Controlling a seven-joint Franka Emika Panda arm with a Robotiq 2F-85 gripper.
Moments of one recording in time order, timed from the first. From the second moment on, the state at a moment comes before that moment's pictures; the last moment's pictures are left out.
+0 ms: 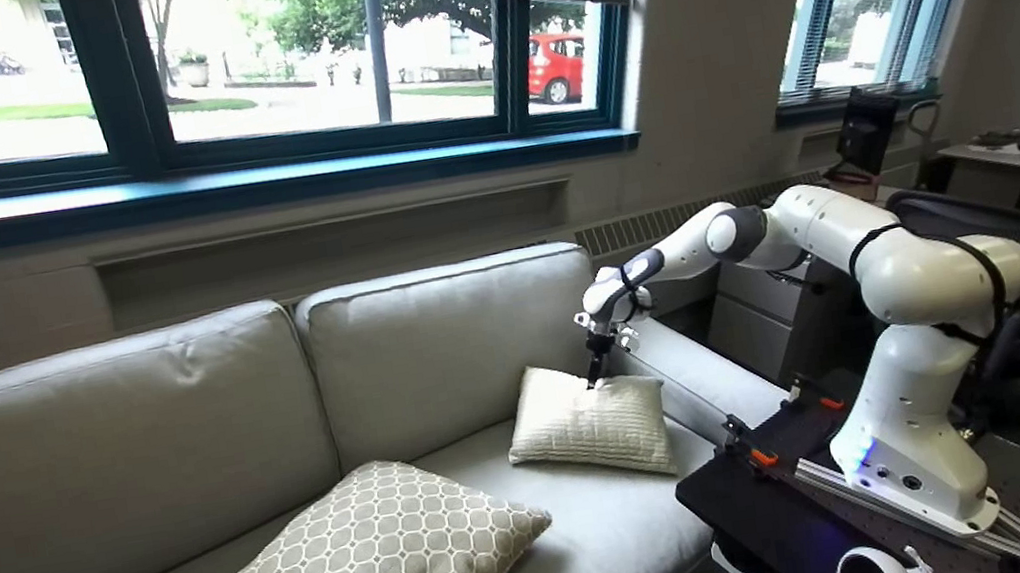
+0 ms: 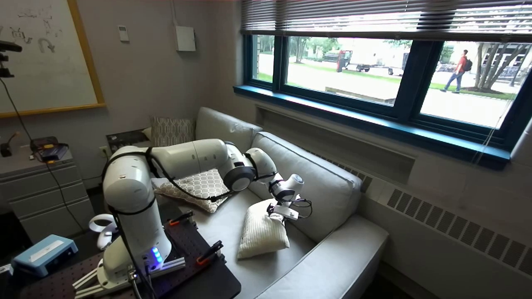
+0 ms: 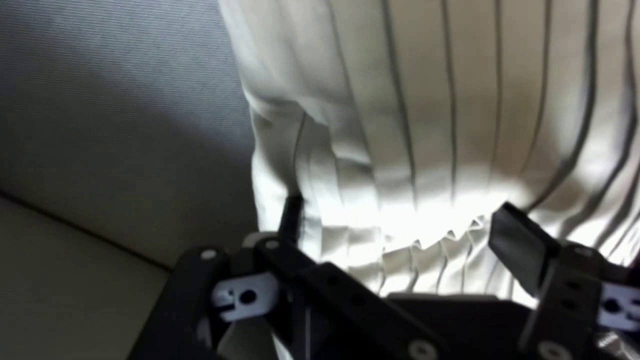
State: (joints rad) arm -0.27 1.47 0.27 -1.05 -0.05 2.34 -0.89
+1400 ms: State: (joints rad) arm -0.27 1.45 0.11 -1.10 0.19 2.34 -0.45
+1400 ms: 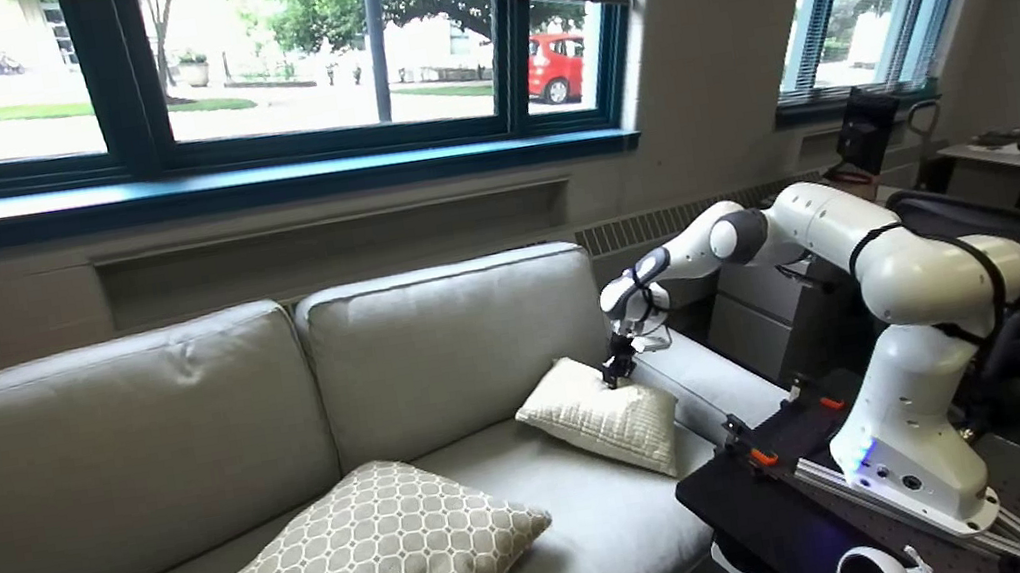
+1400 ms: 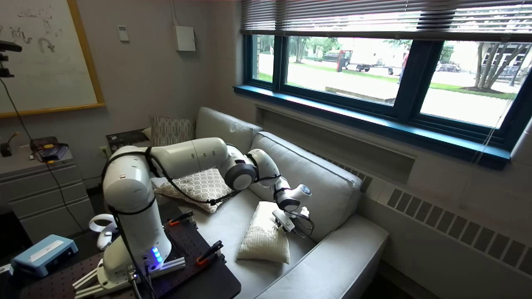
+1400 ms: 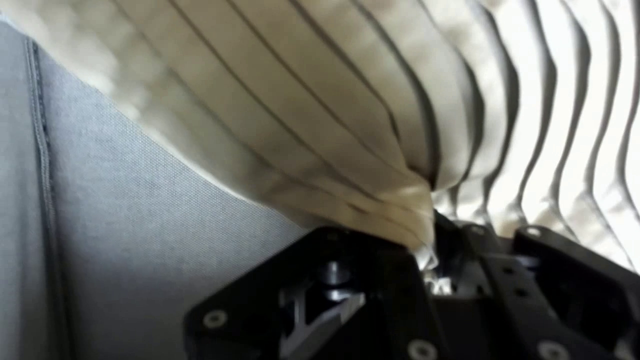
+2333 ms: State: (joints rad) arm -0.07 1.14 0.04 -1.78 0.41 3.20 0.12
